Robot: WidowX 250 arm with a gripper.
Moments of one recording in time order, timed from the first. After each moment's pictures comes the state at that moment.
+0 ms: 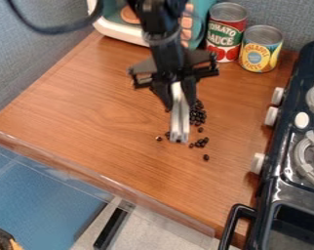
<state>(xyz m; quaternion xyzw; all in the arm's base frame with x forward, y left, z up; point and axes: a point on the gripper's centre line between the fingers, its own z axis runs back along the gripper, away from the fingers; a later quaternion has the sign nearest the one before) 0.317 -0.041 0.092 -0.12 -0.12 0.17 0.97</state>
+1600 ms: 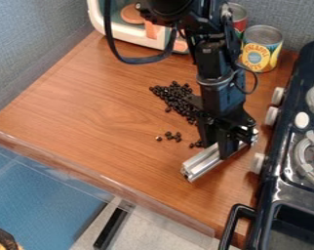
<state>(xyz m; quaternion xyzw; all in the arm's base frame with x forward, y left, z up) 0.302 -0.107 0.035 -0.12 -0.04 -0.20 0.97</state>
